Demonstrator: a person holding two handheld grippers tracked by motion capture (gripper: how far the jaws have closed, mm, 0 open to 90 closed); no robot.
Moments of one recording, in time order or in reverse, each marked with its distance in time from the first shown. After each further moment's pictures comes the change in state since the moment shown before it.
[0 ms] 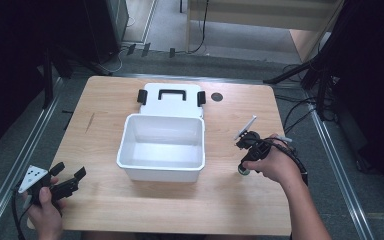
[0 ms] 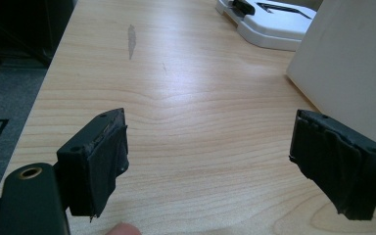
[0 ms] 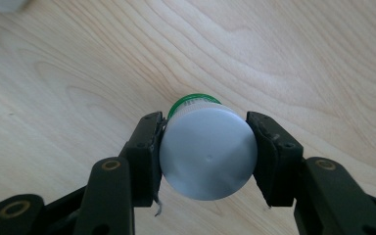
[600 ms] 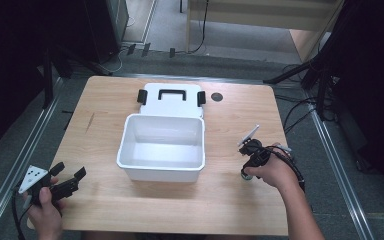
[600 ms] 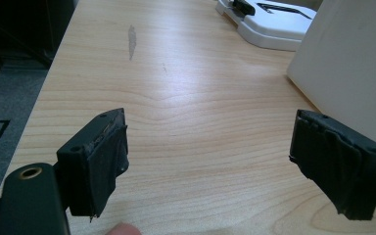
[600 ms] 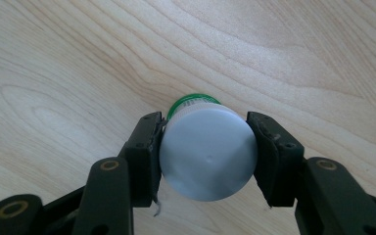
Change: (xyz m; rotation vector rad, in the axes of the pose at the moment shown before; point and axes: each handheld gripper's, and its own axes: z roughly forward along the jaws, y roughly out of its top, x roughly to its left) left arm 0.000 0.000 0.000 -0.002 0.004 0.004; right arm -0.013 -0.016 0.042 0.012 -0.022 0.076
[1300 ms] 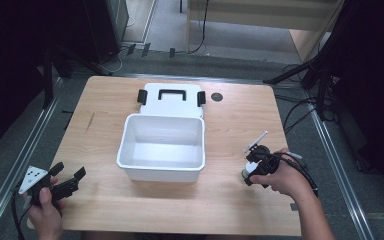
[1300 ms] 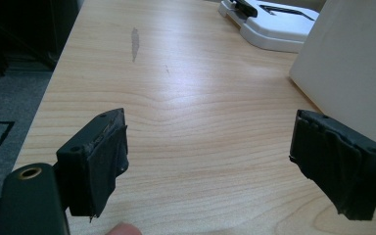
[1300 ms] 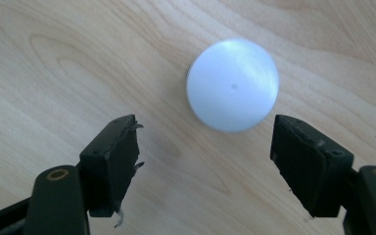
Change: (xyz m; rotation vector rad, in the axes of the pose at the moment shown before) left arm -0.001 0.000 -0.001 -0.008 0.011 0.003; right arm 0.002 -0.026 -0.014 -0.012 0.024 -0.033
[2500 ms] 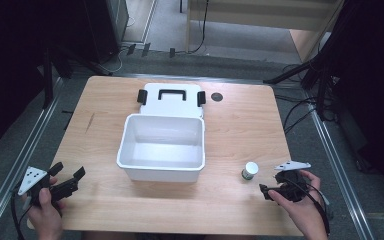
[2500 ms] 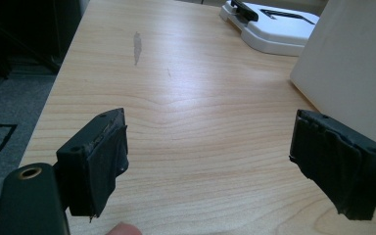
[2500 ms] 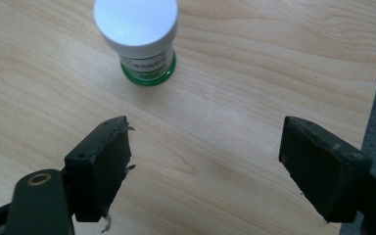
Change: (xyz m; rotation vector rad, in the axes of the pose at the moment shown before) left arm -0.001 -0.001 -0.001 -0.015 0.007 0.006; right arm -0.009 -0.094 0.013 -0.401 -0.098 0.215
